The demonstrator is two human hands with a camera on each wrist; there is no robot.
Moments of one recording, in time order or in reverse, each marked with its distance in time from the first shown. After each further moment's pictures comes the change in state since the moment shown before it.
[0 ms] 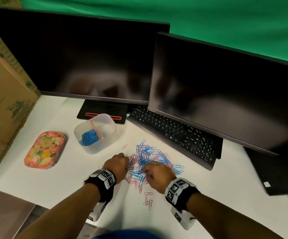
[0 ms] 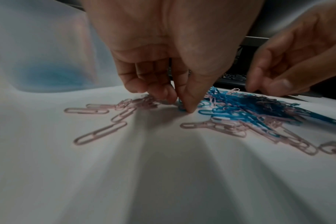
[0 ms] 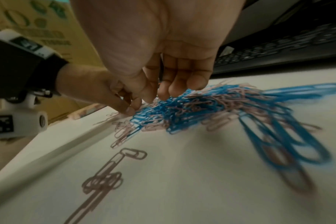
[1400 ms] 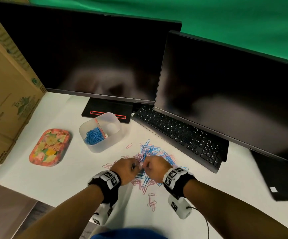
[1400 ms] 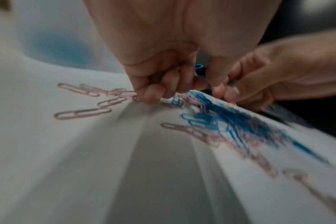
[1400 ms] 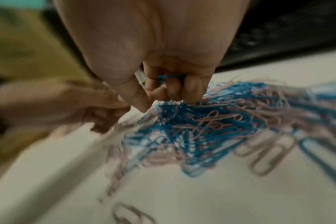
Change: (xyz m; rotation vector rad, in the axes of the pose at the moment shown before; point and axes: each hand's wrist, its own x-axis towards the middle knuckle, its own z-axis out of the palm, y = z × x) left_hand -0.008 0.009 0.000 -0.386 -0.017 -0.047; right_hand 0.039 -0.015 -0.008 0.173 -0.108 0.155
